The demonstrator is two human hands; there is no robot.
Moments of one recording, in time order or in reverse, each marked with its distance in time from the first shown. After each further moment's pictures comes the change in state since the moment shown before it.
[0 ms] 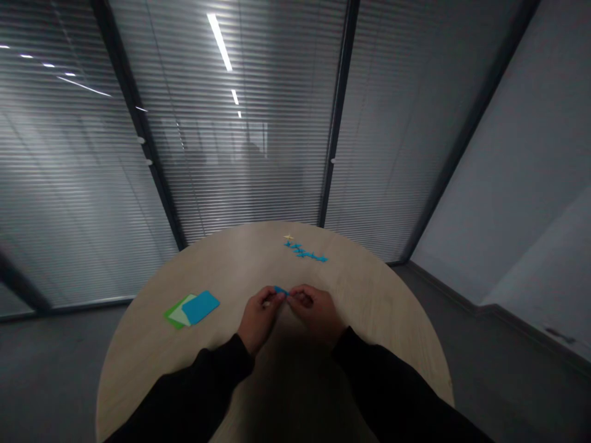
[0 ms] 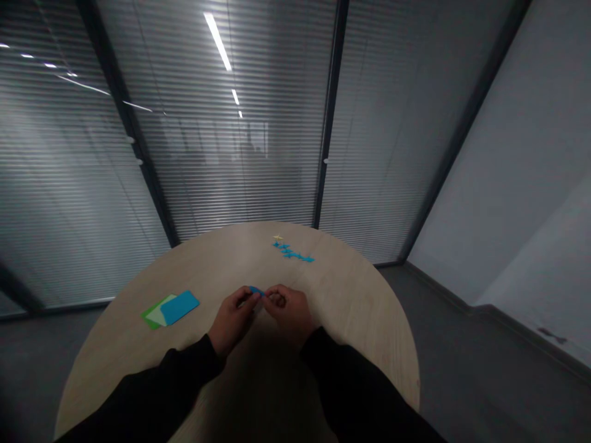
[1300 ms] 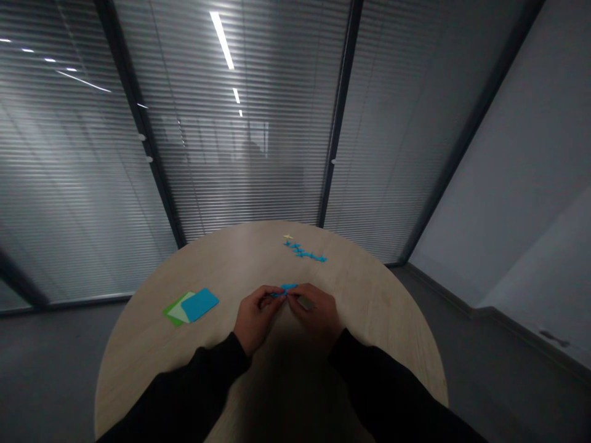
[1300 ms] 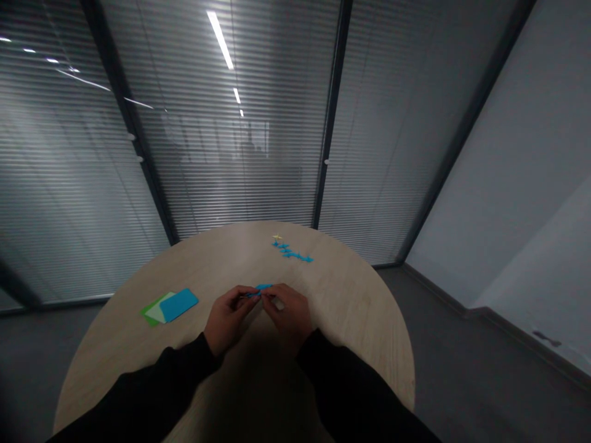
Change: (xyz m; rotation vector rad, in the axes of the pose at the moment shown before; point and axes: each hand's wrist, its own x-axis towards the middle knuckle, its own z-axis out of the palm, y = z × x) left_hand -0.007 0.014 -0.004 0.032 -0.006 0.059; right_hand -0.004 -0.011 -0.005 -0.130 0.106 -0.358
